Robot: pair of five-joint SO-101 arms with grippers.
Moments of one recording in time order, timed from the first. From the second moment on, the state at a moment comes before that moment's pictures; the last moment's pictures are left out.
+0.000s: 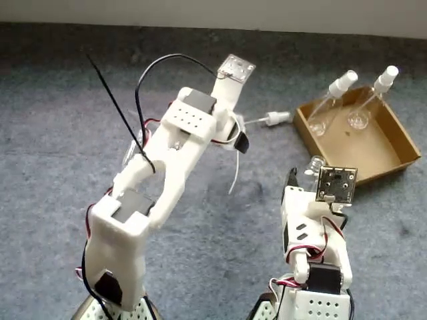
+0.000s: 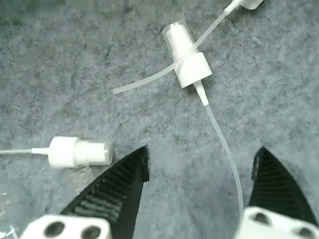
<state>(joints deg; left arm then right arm) 21.8 26.7 -18.8 70.3 4.0 2.4 -99.1 86.9 42.5 3.2</state>
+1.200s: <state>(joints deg) 22.2 56.0 -47.6 62.1 4.0 2.4 -99.1 86.9 42.5 3.2</state>
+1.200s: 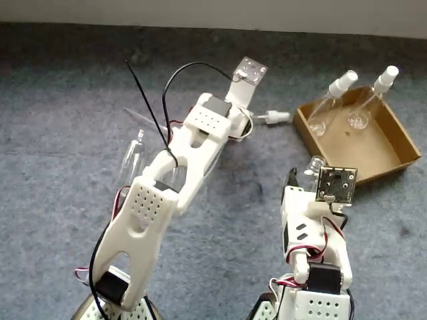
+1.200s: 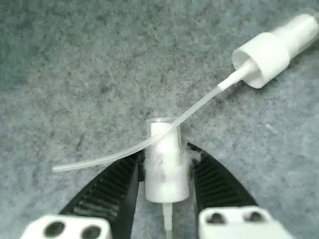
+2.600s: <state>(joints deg) 22.3 8.3 -34.0 100.7 -7.0 0.8 -99.1 86.9 42.5 3.2</state>
